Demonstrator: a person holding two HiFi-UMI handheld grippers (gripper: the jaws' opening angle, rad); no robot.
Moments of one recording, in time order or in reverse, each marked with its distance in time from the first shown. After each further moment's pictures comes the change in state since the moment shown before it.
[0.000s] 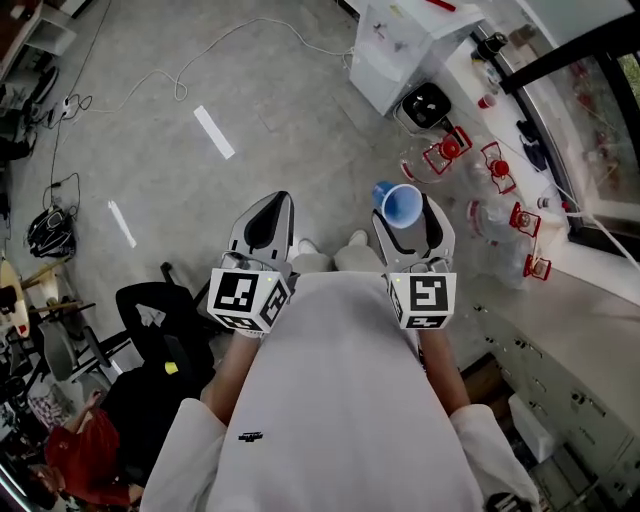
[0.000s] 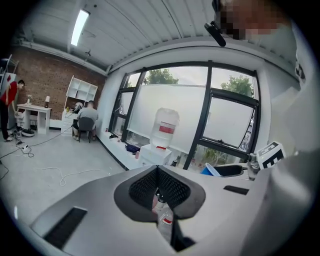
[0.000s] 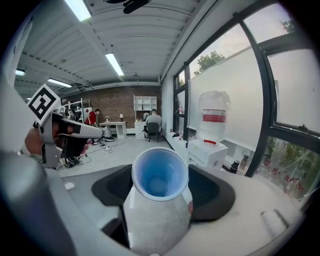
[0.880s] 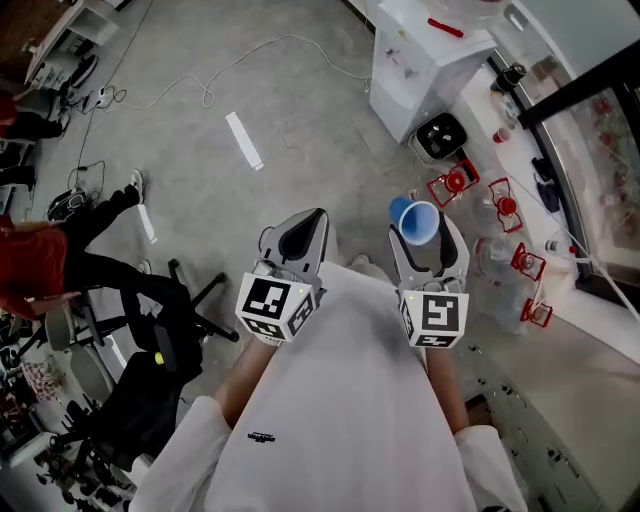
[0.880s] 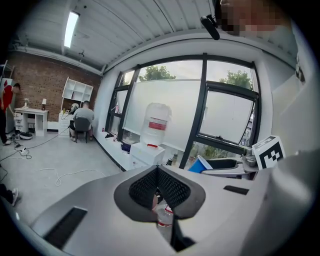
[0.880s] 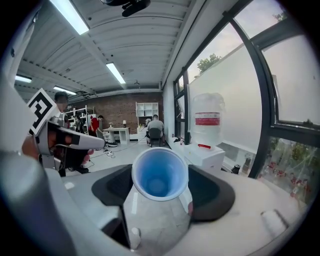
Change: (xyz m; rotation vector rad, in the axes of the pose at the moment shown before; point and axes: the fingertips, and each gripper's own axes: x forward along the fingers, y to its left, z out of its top) left arm 0.060 -0.100 -0.015 0.038 0.016 0.006; right arm -0.013 -0.092 0.000 0.013 -0.073 0.059
